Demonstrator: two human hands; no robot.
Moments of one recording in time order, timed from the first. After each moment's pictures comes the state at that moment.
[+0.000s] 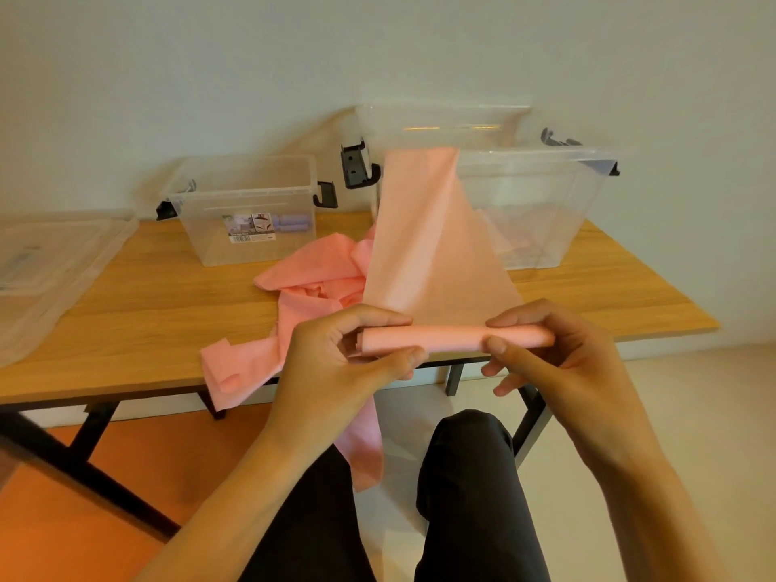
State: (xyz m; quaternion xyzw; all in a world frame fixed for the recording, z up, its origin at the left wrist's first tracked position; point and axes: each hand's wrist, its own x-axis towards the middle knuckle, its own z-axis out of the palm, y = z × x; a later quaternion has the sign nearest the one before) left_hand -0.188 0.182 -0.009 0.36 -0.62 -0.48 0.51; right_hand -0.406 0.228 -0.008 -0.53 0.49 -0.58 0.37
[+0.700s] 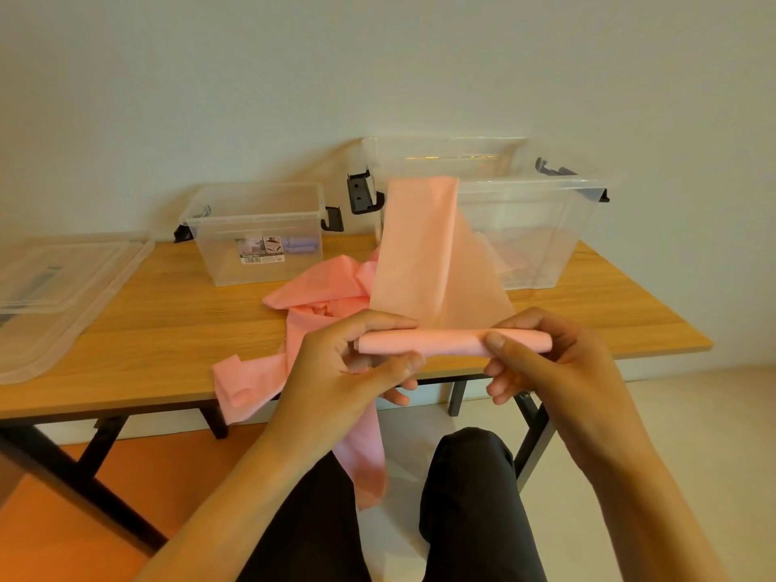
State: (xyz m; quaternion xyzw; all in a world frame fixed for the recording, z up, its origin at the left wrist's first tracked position) left_hand -0.183 0.185 0.003 0.32 -0.63 -0.51 0.49; right_hand -0.400 0.228 0.009 -0.52 0.48 -0.59 0.39
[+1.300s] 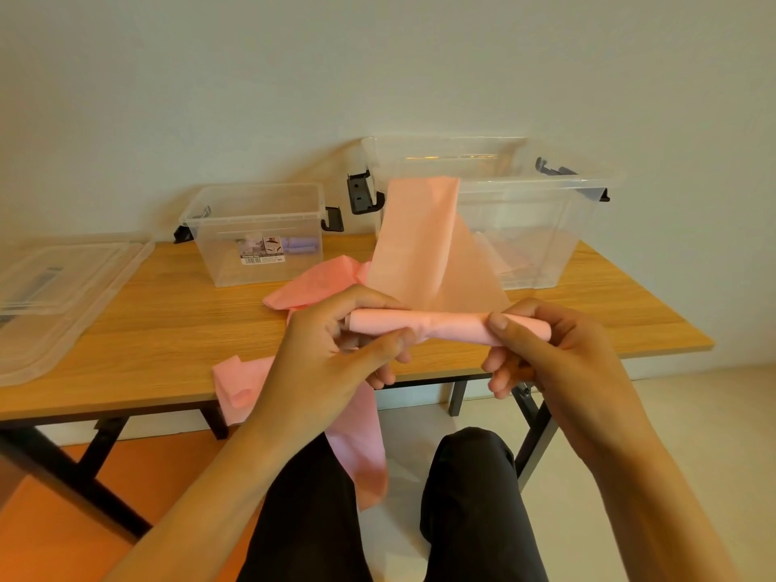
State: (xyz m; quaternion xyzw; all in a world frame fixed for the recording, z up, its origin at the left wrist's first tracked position) left_hand -0.175 0.178 0.018 0.31 -0.69 -0.43 0.49; right_hand -0.397 0.224 0.019 -0.51 0.46 -0.60 0.41
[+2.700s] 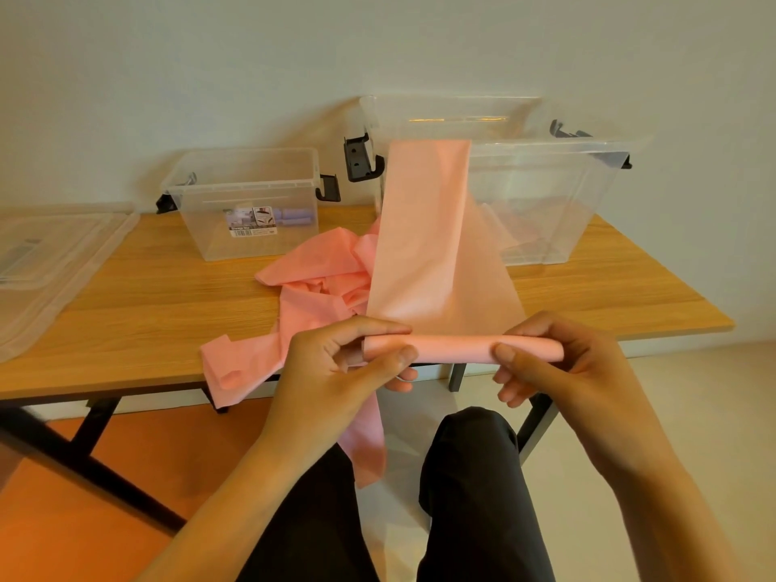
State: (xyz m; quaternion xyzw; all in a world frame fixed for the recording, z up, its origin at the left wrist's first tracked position) left_hand -0.184 0.180 -0.023 0.34 -0.59 -0.53 0.51; right_hand -0.411 0.226 -0.015 -0.53 0.51 -0.55 0.39
